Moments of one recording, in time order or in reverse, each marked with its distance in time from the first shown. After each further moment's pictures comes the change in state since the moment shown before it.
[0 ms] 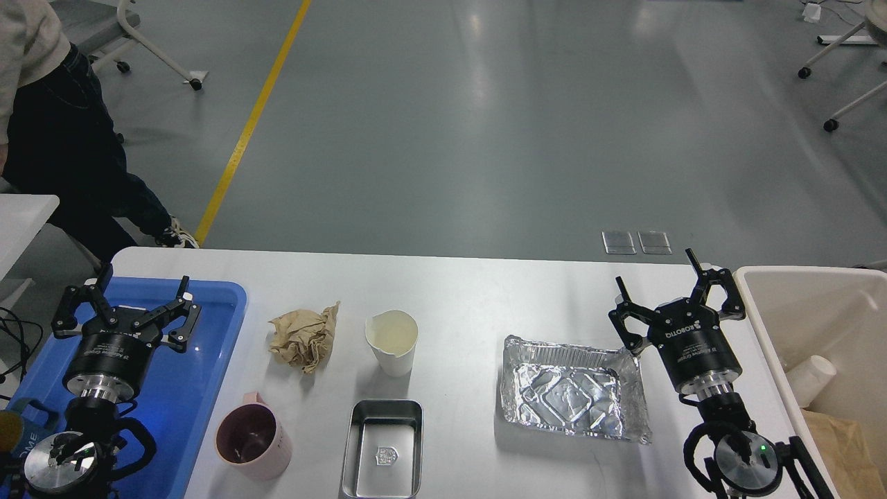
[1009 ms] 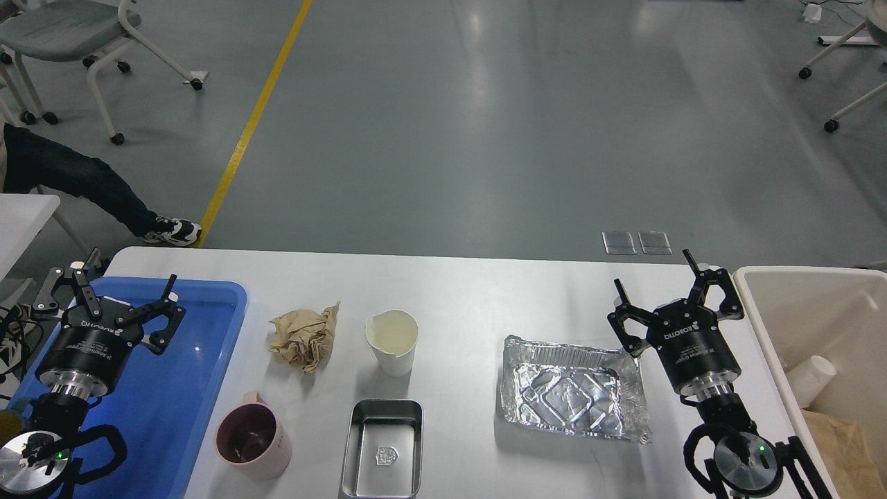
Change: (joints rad) left arm 0.002 0.107 0.017 0.012 0.157 -0.087 0.003; right arm -0.002 0.001 0.002 0.003 -0.030 -0.001 0.001
